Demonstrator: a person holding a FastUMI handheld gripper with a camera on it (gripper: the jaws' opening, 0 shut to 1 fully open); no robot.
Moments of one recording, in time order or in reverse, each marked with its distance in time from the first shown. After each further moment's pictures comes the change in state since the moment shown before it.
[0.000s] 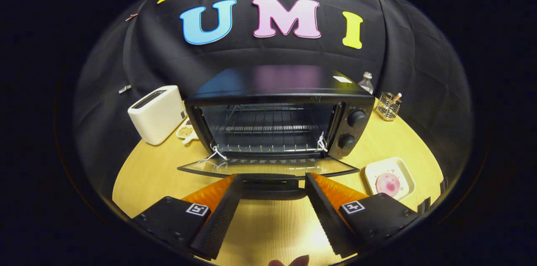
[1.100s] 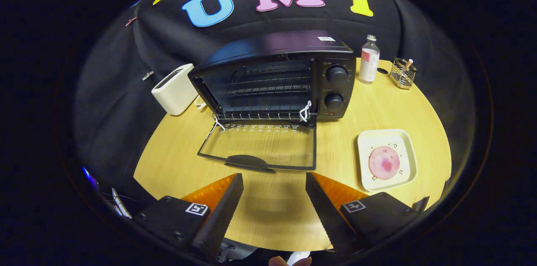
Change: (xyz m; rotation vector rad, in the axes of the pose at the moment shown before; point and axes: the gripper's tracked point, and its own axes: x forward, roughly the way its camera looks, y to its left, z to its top) arm -0.055 -0.088 -0.039 0.040 0.257 0.262
